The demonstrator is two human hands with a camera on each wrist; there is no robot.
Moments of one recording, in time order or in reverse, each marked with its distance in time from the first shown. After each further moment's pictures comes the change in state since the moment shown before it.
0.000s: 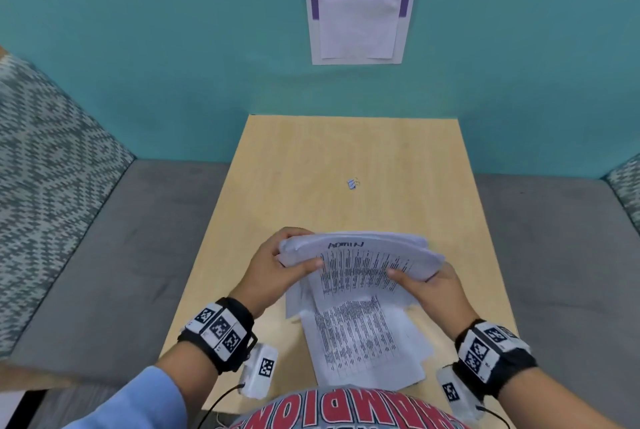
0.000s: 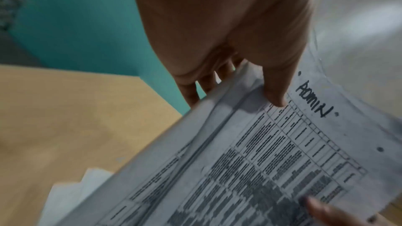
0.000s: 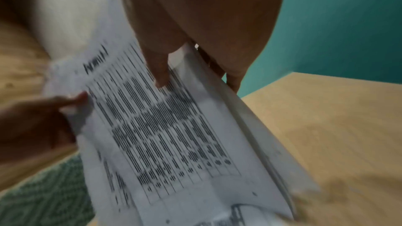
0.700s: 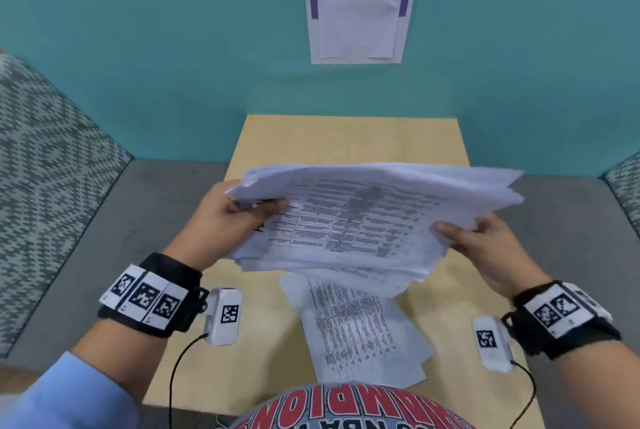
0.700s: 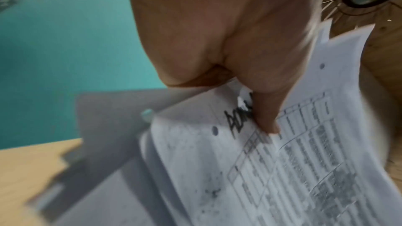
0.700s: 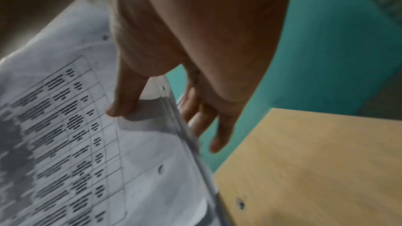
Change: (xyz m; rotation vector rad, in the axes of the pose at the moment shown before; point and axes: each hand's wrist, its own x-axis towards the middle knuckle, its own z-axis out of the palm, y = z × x) left_hand 0.015 0.098 -0.058 0.267 0.049 0.203; right_hand 0.036 -0.069 -0.062 0.144 0.003 0.000
